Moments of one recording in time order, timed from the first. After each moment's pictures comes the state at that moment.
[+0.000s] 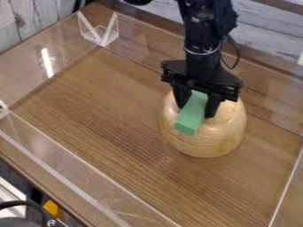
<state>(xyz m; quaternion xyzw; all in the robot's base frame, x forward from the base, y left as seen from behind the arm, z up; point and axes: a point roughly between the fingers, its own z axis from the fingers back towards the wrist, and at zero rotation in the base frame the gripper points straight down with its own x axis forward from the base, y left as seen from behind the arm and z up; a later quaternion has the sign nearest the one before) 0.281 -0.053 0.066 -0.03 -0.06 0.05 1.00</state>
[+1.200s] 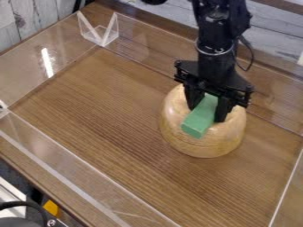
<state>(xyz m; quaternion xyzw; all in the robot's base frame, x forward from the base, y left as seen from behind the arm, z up) 0.286 -0.047 0.069 -0.03 -0.04 0.00 1.00</state>
